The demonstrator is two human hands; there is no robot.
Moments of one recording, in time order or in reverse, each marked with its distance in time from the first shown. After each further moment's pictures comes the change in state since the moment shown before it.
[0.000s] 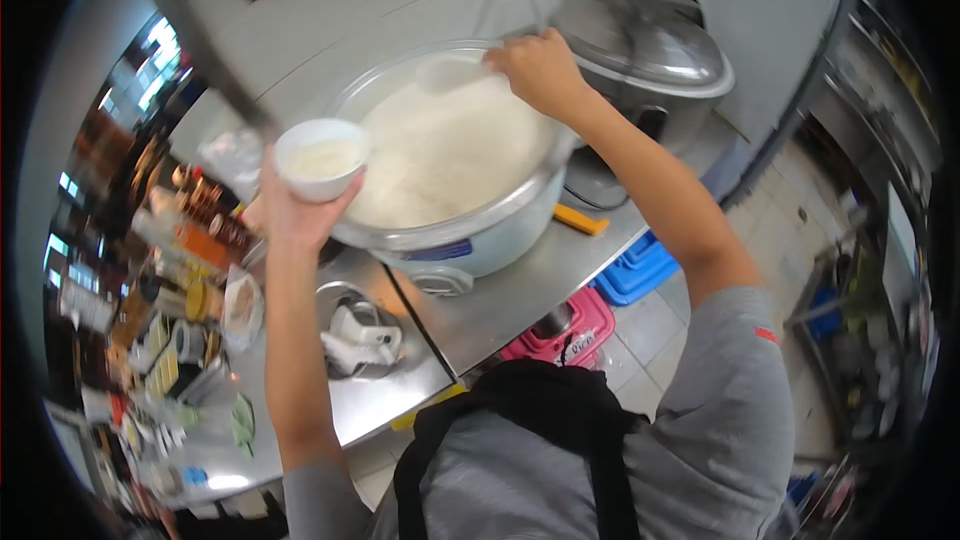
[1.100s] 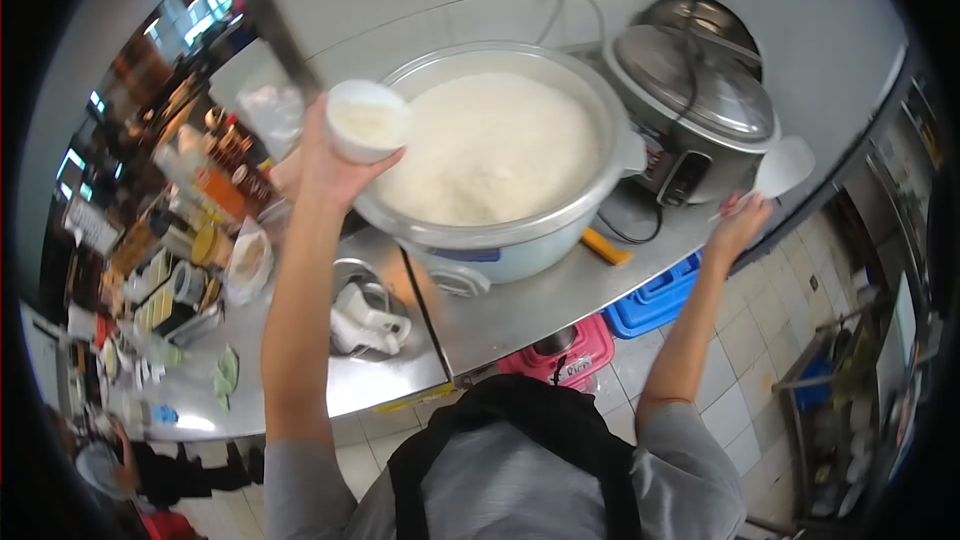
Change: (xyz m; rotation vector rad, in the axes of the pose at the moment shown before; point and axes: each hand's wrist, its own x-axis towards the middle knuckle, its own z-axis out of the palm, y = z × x) left_hand 0.015 0.008 0.003 0.151 0.084 0.100; right_hand -0.179 0.047 0.006 1.054 1.049 1.115
